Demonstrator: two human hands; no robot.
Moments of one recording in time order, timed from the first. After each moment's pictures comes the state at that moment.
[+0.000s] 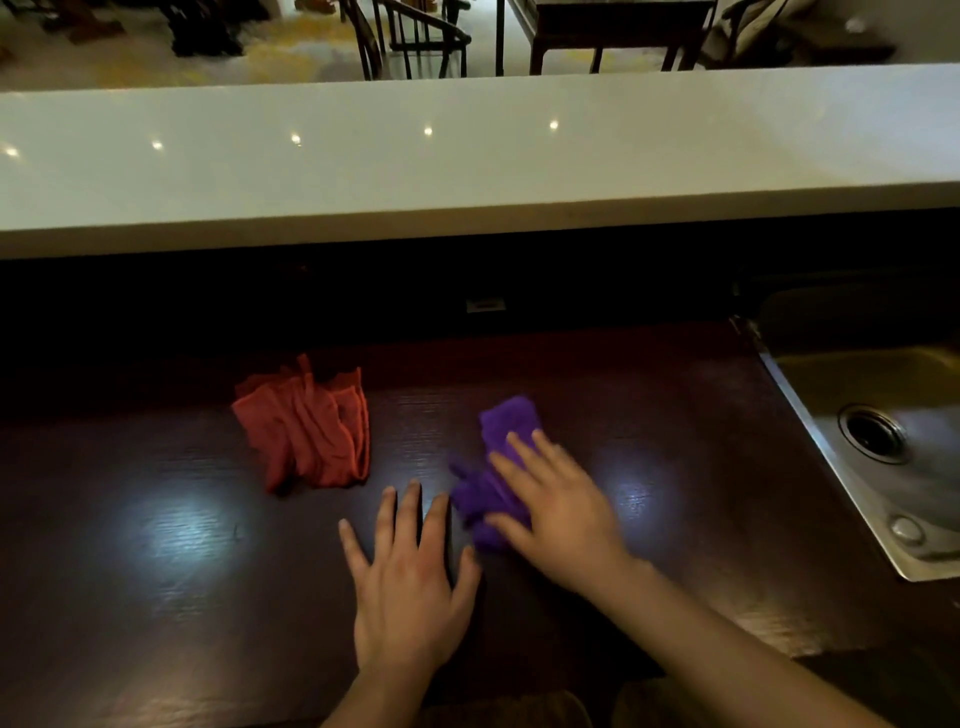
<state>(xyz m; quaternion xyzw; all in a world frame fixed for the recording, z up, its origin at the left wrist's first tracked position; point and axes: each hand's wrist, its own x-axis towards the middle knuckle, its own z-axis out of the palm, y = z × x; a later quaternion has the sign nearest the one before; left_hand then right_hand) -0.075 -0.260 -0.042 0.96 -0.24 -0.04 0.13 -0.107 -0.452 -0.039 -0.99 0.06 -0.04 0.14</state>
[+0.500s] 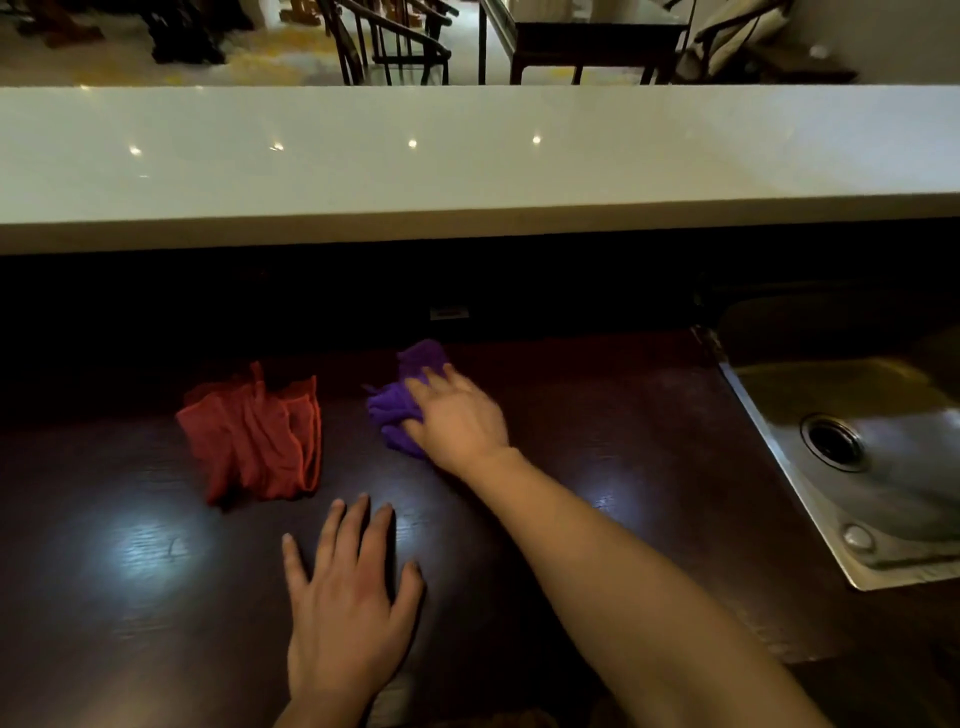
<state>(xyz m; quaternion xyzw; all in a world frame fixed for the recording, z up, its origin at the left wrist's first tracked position) -0.076 -0.259 -0.044 0.96 -0.23 0.01 0.17 0.023 -0.457 -0.032 -0.99 0.07 -0.01 0.11</state>
